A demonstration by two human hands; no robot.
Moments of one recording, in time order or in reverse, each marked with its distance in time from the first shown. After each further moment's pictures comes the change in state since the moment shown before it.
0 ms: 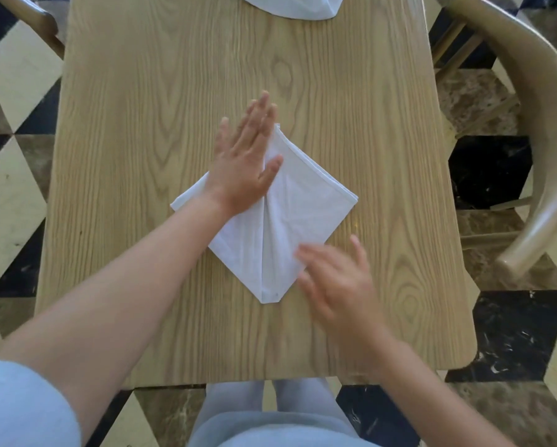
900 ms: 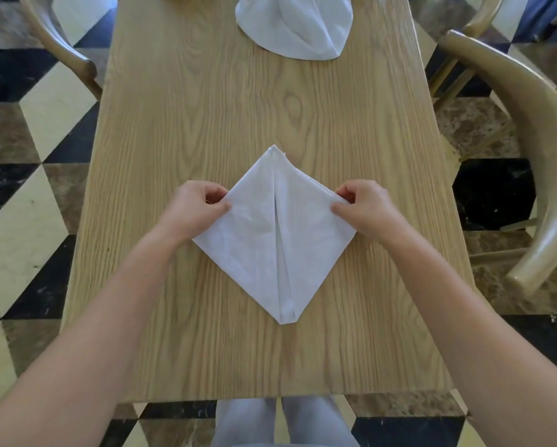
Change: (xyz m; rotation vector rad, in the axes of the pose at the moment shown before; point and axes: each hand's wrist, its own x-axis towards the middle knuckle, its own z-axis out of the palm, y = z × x) left_hand -0.051 -0.035 -0.060 -0.491 -0.157 -0.533; right_hand 0.126 0.044 -0.030 0.194 -0.138 0.444
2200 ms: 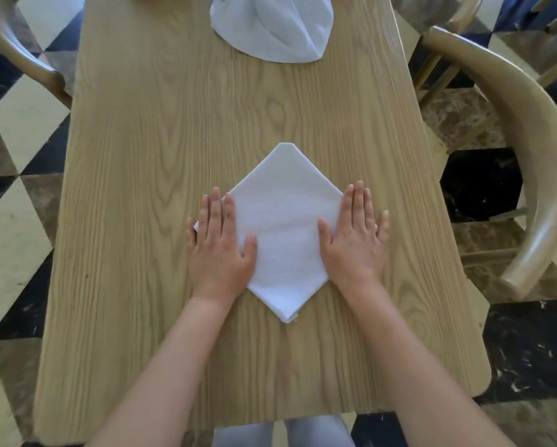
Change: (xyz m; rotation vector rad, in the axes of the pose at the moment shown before) left_hand -0.017 -0.012 0.089 0.566 0.303 0.137; right_hand -0.018 0.035 0.056 -0.546 0.303 0.090
